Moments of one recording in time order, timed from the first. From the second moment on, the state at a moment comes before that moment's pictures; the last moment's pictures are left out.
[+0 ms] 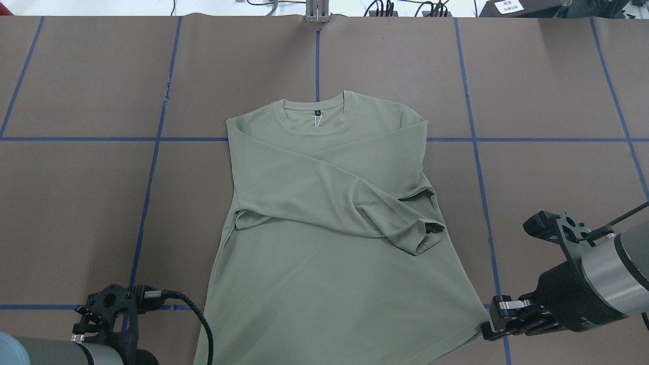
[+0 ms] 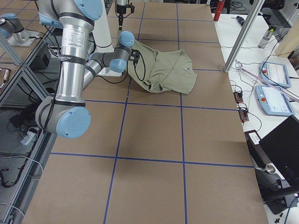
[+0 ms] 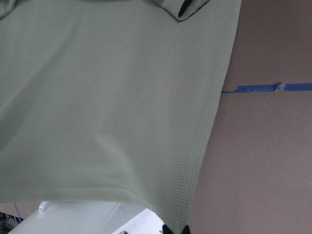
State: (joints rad) left arm -0.03 -1.79 -2.57 -1.36 -1.73 -1.70; right arm 0.49 -1.74 2.42 -1.16 2.33 1.49
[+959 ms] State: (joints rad) left arm -0.52 -1.93 -2.33 -1.37 -1.83 -1.41; right arm 0.79 -1.52 2.20 -1.16 2.33 1.45
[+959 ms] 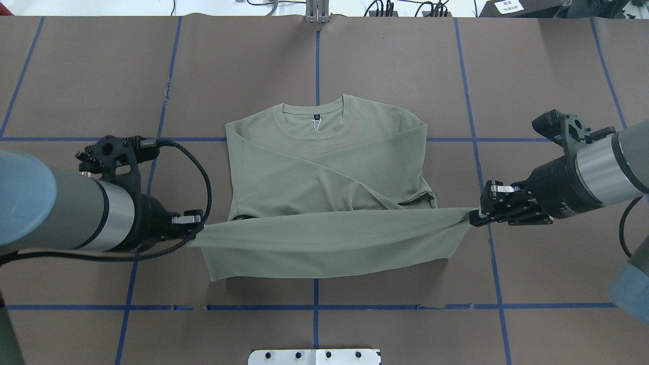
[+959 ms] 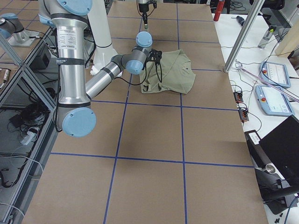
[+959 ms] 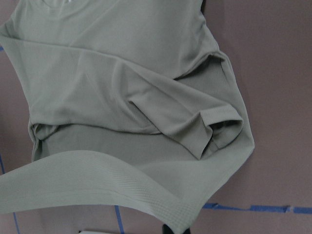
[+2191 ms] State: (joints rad) left arm -0.74 -2.05 -1.85 -1.66 -1.83 -1.31; right arm 0.92 -1.16 1.71 -1.16 2.26 1.34
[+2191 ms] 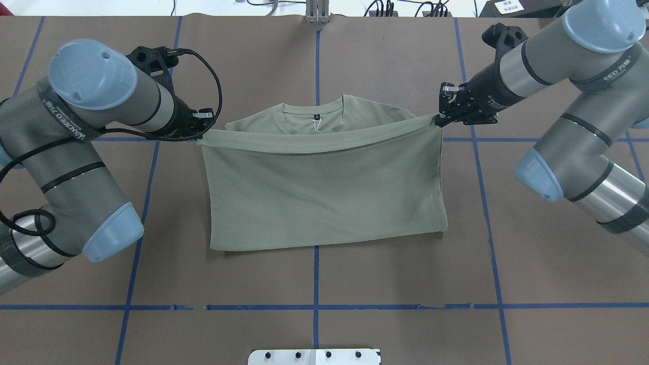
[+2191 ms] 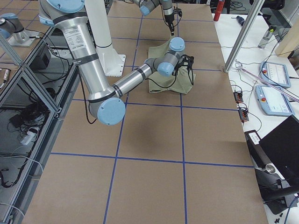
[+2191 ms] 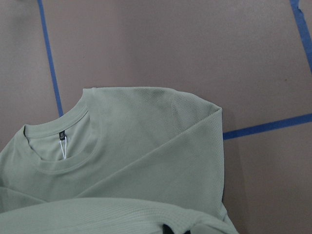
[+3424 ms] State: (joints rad) left arm -0.75 -2.12 -1.60 -1.87 -1.81 -1.37; right arm 0.91 -0.98 1.42 -1.16 2.15 1.28
